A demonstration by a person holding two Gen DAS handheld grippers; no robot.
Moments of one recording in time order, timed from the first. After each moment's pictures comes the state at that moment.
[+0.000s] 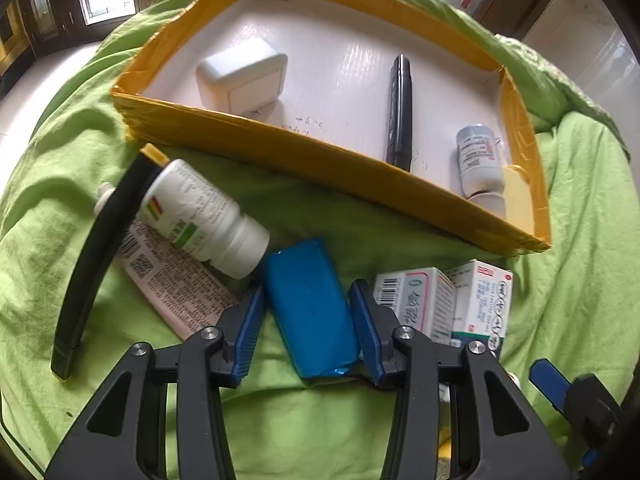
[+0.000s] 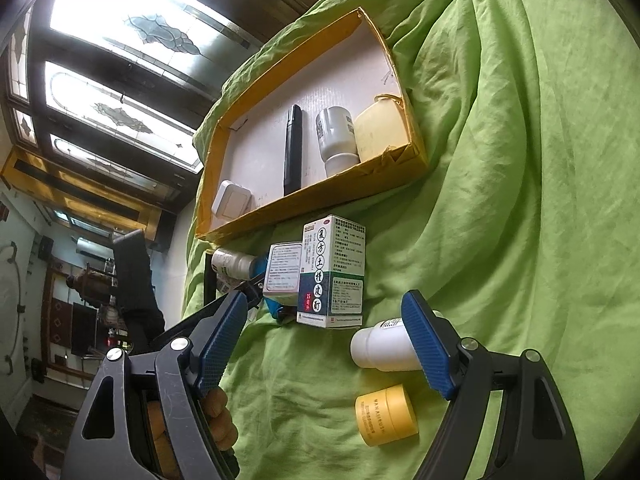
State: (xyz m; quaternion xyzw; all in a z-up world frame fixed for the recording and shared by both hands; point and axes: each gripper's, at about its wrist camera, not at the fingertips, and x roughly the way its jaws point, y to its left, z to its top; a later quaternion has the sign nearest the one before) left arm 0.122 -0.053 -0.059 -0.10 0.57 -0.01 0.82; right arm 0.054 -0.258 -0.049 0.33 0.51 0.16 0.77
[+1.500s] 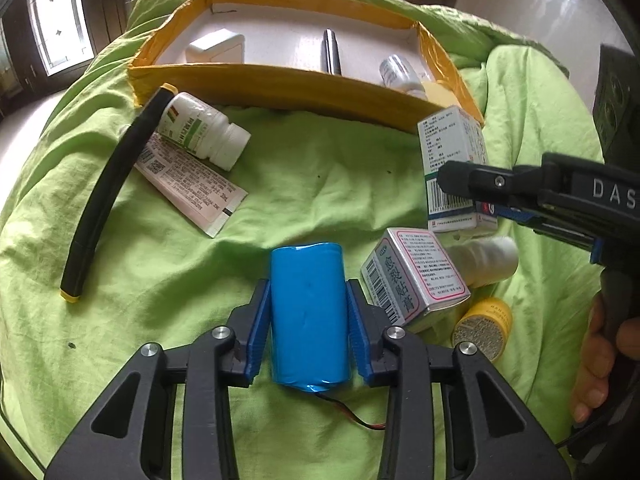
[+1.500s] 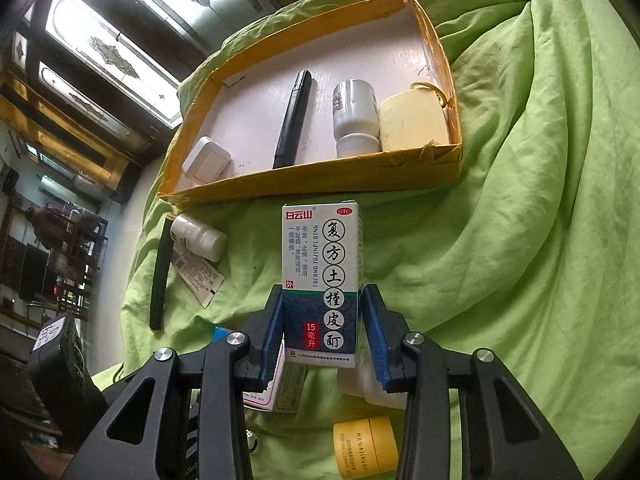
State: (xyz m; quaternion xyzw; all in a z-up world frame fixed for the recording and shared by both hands) left arm 0.026 -0.045 -0.047 -0.04 0.52 -0.10 0.85; right arm 0.072 -0.215 -0.055 0.21 0.54 0.16 0.80
